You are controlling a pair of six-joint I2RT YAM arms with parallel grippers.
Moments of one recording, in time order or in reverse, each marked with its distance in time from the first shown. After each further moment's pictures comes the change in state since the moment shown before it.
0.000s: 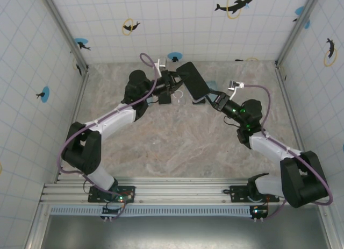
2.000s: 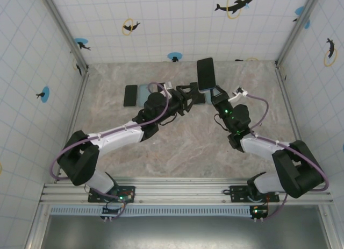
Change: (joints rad) left arm -0.278 -0.105 -0.187 -0.085 -0.598 -0.342; right arm 0.161 0.101 -0.045 0.136 0.698 0.019
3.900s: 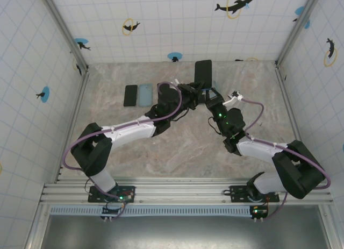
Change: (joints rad) left arm -0.056 0.148 0.174 -0.026 -0.197 -0.089; right arm 0.121 -0.009 -0.004 0.018 0.173 -0.074
